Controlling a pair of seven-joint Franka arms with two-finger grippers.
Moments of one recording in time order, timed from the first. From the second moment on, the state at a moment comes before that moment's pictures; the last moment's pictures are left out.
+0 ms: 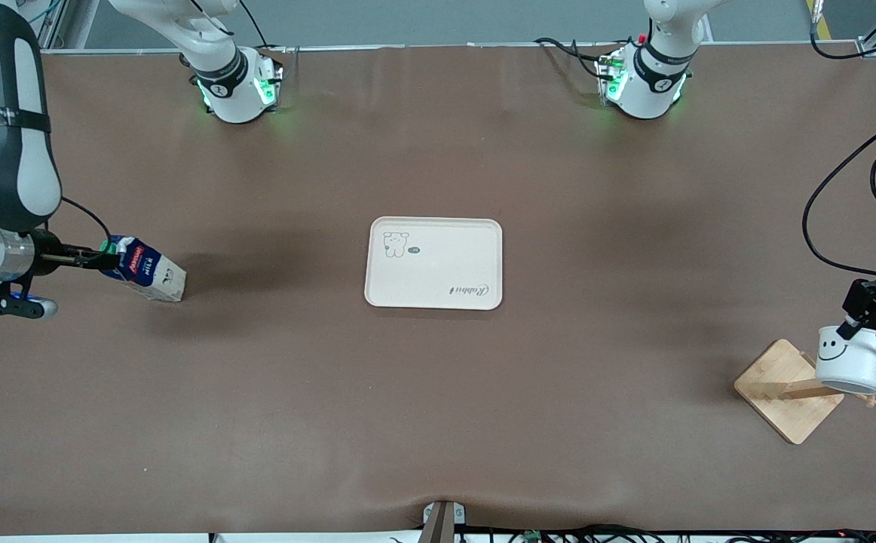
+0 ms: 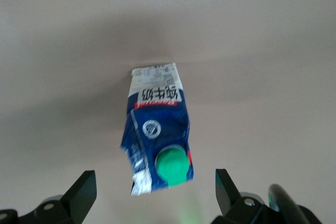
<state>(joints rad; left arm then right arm) 0.44 0.18 -0.19 -1.98 -0.74 2.58 0.81 -0.01 0.28 -0.18 -1.76 -0.02 1.72 0.04</state>
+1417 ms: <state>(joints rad) 0.45 0.07 -0.20 -1.99 -0.75 2.29 0.49 -0.02 0.18 -0.18 -2.04 -0.02 2.02 -0.06</state>
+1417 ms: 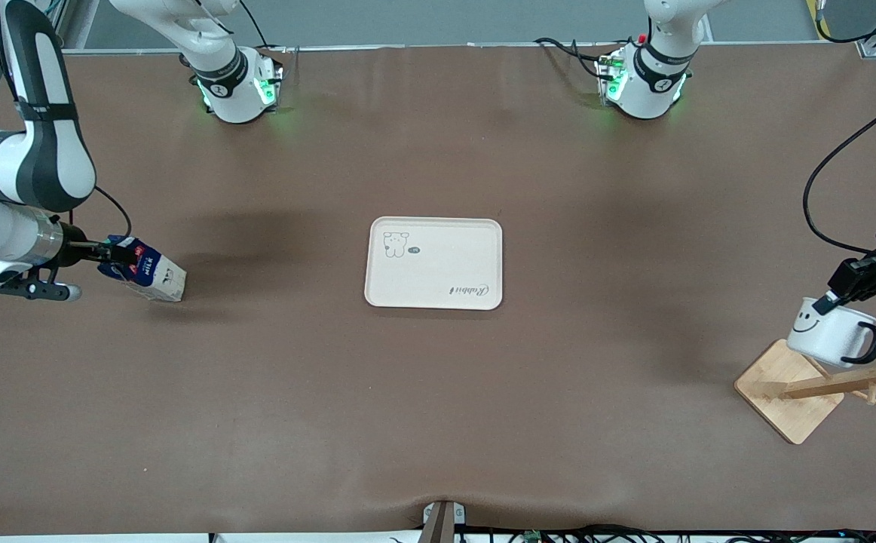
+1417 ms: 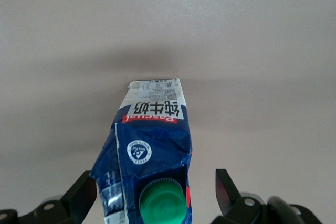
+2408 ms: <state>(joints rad) 0.44 0.02 -0.49 -1.97 -0.48 2.23 -0.28 -0.03 0.17 -0.18 -2.05 -0.02 2.04 -0.06</state>
